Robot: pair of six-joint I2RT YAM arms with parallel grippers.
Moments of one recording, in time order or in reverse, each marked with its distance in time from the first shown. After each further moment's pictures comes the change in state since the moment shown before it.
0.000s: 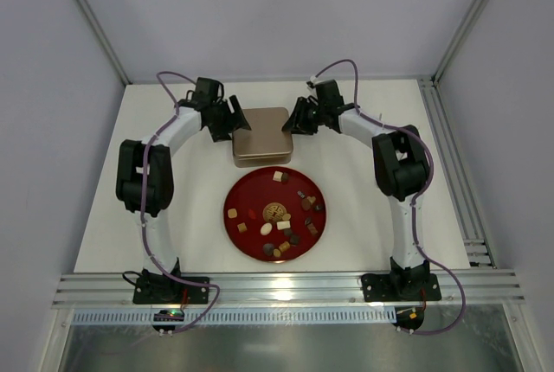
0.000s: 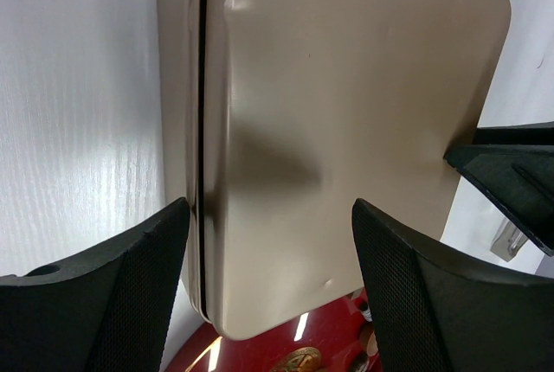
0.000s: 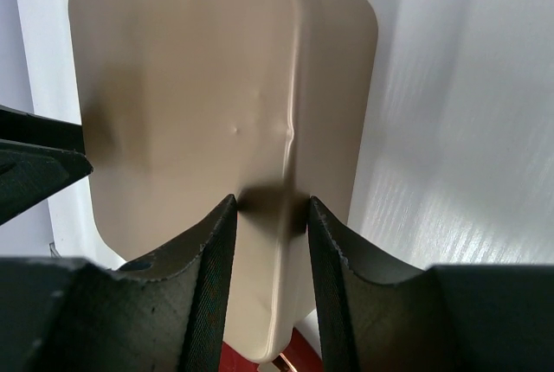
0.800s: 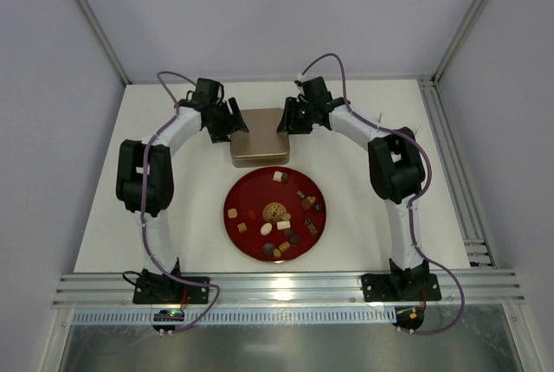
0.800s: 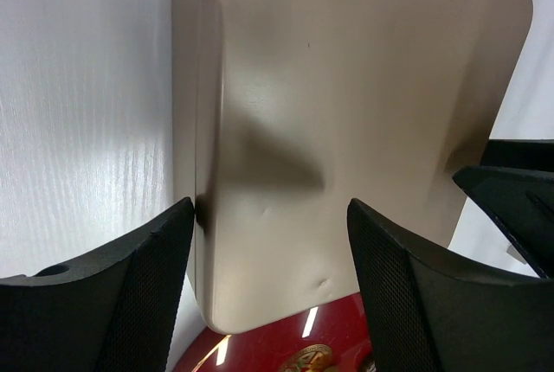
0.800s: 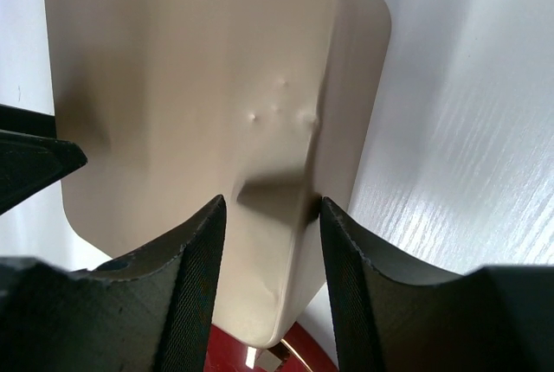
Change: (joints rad) left arm -0.002 0.000 0.000 -0.027 -0.024 0.019; right arm 0.075 -0.005 0.102 -0.168 0.147 -0.108
